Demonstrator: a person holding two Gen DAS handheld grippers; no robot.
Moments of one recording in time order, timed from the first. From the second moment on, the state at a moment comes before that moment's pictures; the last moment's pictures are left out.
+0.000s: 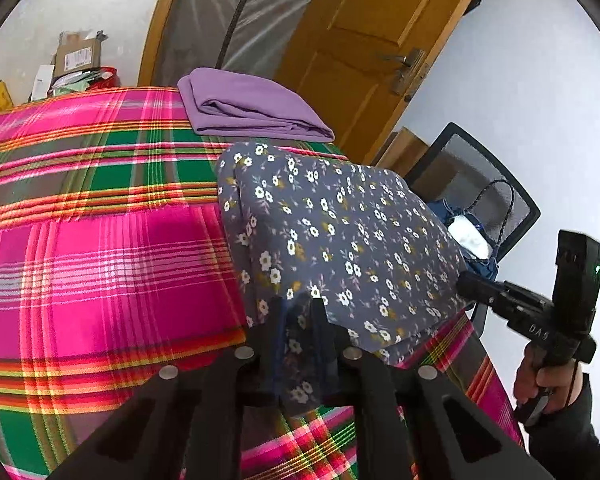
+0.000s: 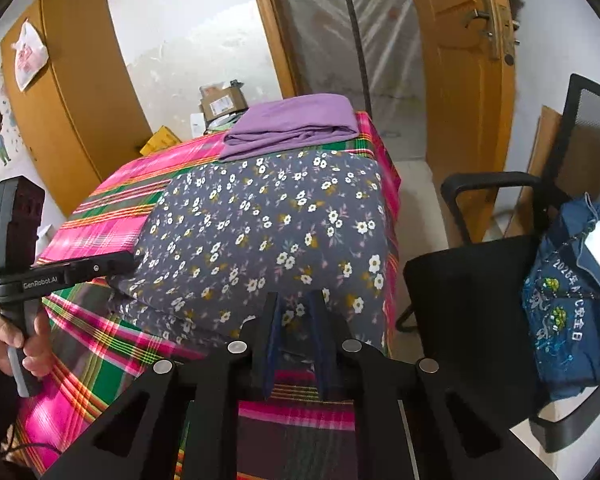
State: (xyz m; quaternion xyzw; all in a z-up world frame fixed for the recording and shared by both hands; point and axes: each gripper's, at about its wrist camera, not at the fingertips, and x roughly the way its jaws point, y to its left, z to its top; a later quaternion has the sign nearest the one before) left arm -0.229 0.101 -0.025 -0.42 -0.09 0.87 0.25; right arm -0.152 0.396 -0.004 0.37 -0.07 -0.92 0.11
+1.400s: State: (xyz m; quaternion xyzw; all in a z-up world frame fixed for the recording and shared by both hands) left arm -0.120 0.093 0.005 -0.41 -0.06 0.89 0.20; right arm -0.055 0.333 0.016 0.37 -0.08 -0.92 0.05
